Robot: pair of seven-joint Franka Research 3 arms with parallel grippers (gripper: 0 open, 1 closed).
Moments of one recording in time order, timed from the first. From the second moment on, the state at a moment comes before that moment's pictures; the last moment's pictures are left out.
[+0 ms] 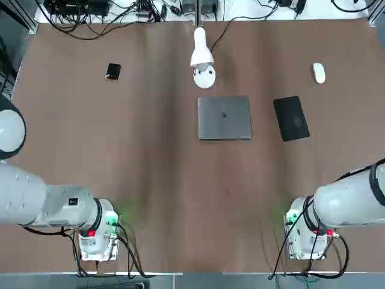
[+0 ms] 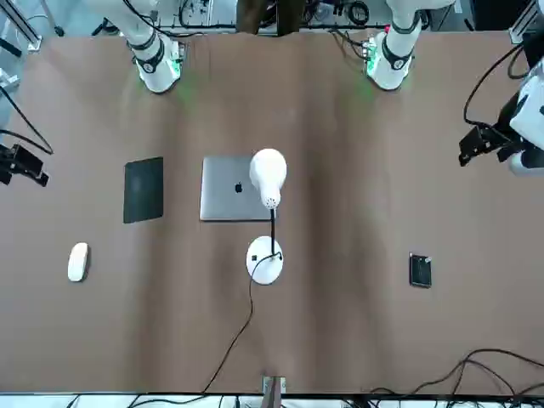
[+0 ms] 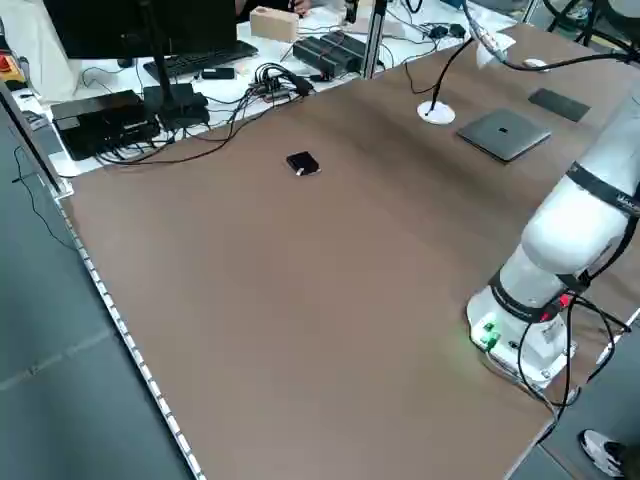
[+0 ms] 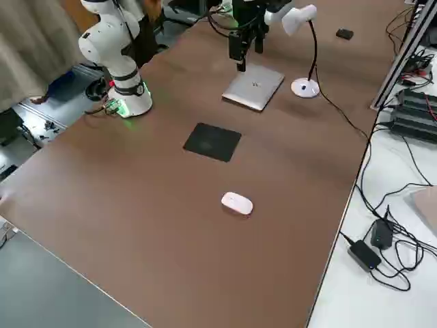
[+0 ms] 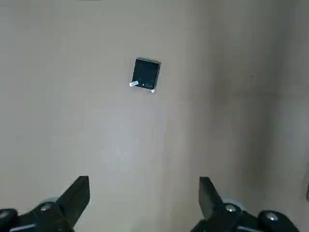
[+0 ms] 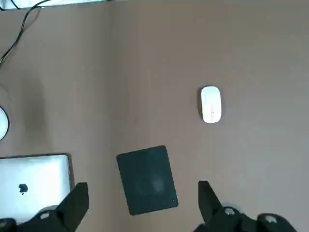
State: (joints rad) left arm 0.02 -0.01 -0.08 -1.62 0.03 1.64 -0.12; right arm 0.01 0.07 -0.13 -1.53 0.03 1.67 -0.05
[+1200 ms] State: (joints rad) left arm -0.06 0.22 -0.22 -1.54 -0.04 1.74 0.19; right arm 0.26 0.34 -0.12 -1.54 0.31 1.89 0.13
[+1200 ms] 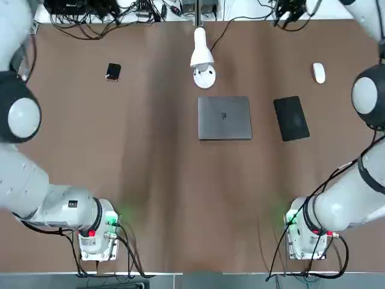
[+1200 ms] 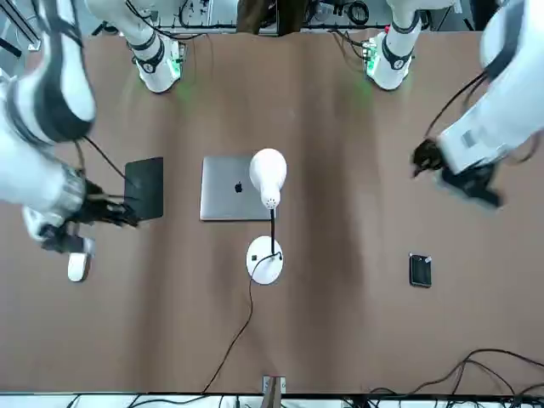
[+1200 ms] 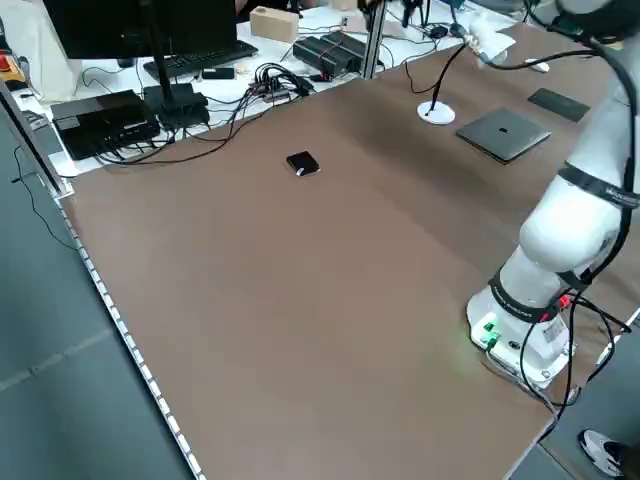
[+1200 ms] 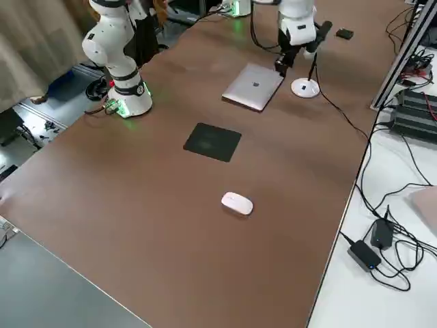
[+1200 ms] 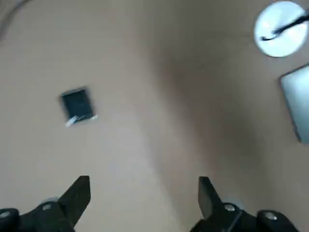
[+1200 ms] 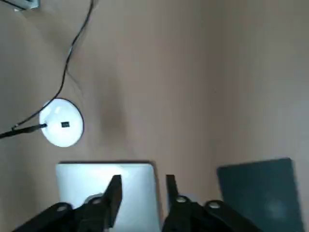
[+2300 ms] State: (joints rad) left arm -0.28 0.83 -0.34 -1.50 -0.08 2.71 0.23; right arm 0.57 0.76 -0.12 -1.51 0.63 2.49 0.17
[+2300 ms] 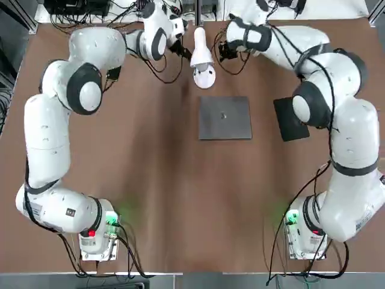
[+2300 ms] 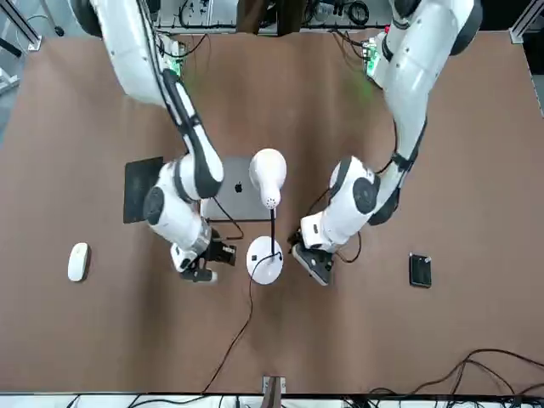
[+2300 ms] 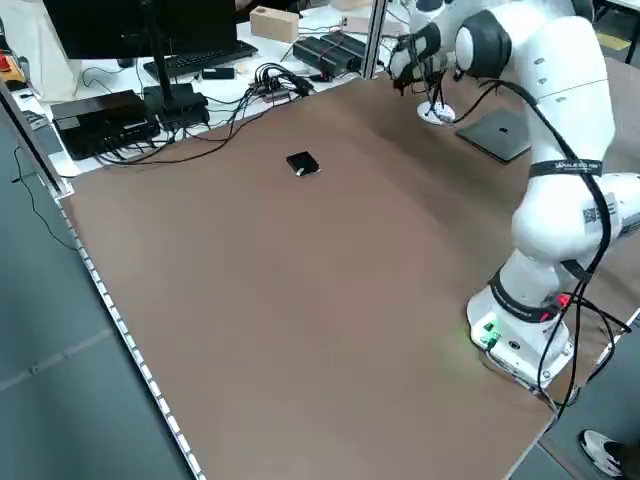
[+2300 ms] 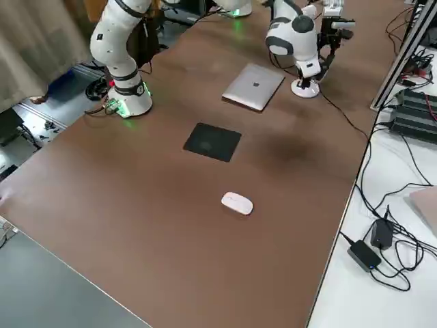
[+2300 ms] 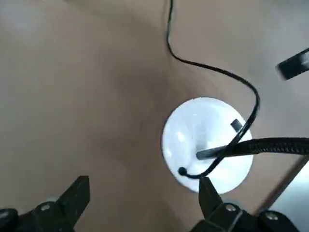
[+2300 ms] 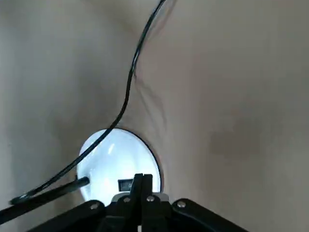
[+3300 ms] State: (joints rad) left arm -0.36 0.95 -0.34 -1.54 -0.08 3.08 0.25; right arm 0.61 0.89 -0.11 -1.39 0.63 2.50 0.21
